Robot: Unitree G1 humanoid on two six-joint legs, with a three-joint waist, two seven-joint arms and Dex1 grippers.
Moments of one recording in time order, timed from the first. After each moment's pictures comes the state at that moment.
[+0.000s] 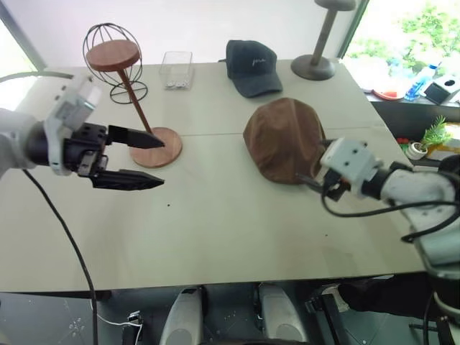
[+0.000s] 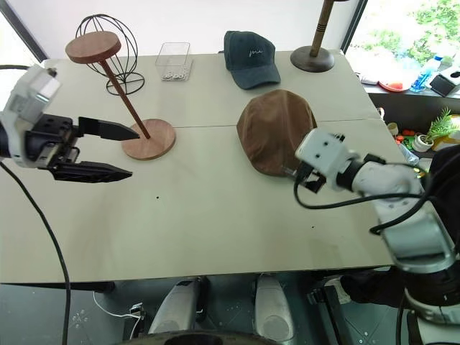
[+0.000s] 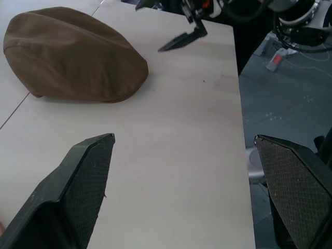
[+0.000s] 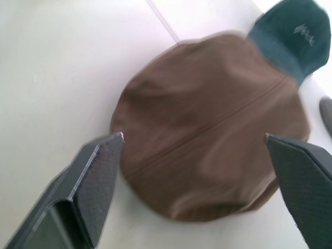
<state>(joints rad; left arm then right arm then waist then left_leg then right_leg) -0.68 1.14 0.06 -0.16 -0.85 0.84 -1.37 -0.24 -0.84 0.02 -0.55 0.00 0.64 0.67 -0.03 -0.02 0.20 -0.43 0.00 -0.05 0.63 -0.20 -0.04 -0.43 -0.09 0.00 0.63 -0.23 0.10</state>
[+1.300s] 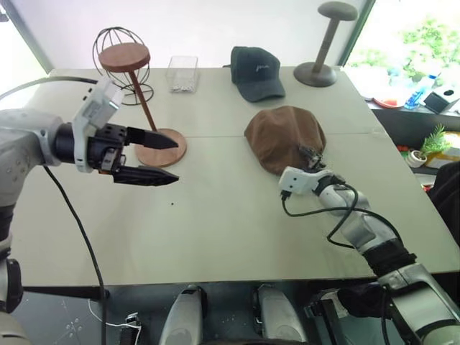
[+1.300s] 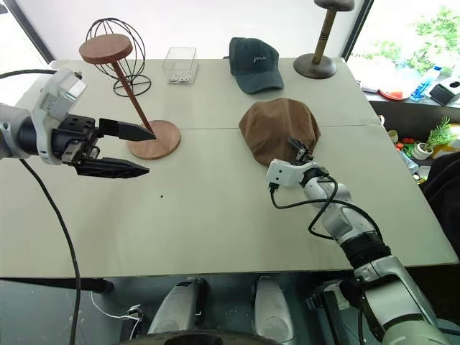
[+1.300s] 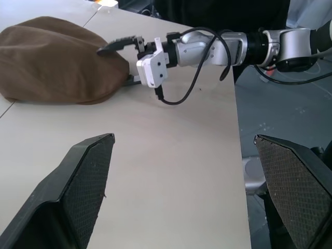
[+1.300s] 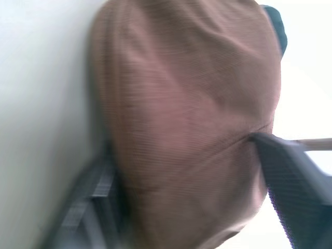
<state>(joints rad) -0.73 1.07 0.03 -0.14 -0.81 0.89 -1.34 -0.49 -0.60 0.34 0.36 -0.61 -0.06 0.17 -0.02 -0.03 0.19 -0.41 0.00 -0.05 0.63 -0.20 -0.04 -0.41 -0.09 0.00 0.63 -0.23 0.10</state>
